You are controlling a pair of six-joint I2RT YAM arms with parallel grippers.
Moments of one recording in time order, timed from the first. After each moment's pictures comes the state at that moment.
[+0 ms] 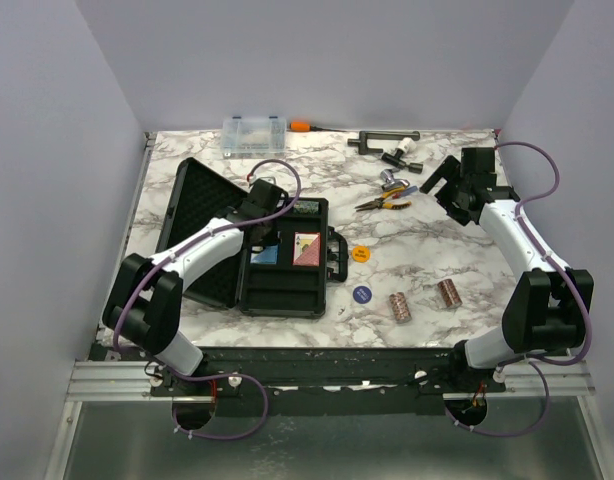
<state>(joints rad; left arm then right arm) -0.51 1.56 1.04 -0.46 -0.19 -0.46 0.02 1.49 1.16 -0.46 0.08 0.71</state>
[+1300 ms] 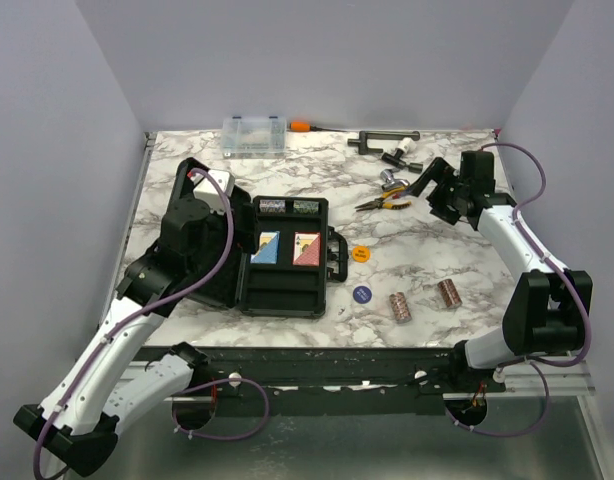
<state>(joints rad) -0.53 0.84 1.05 -0.60 -0.15 -0.22 0.02 1.48 1.09 -0.34 -0.16 0.66</state>
